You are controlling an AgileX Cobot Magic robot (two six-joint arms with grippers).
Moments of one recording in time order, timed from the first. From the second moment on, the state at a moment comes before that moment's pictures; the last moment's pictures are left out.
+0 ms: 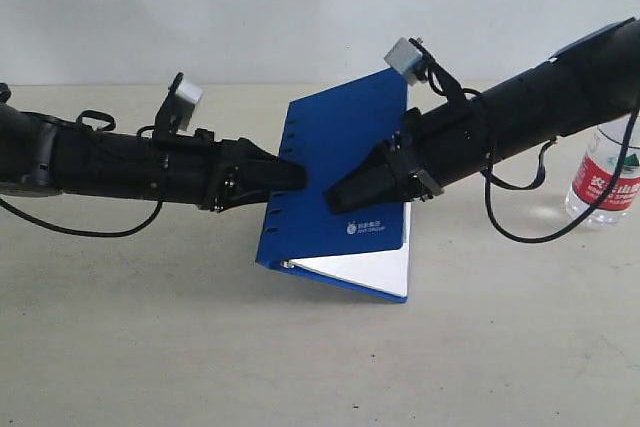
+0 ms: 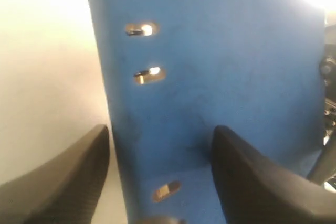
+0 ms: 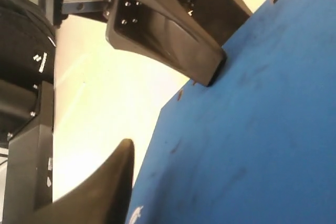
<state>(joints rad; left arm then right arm) -0.22 2.09 -1.04 -1.73 1.06 1.56 0.22 1.95 -1.16 1.27 1.17 -1.43</state>
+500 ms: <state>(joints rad) -0.22 2.15 -1.04 -1.76 1.21 1.61 0.22 1.93 -1.16 1.22 1.19 -1.40</state>
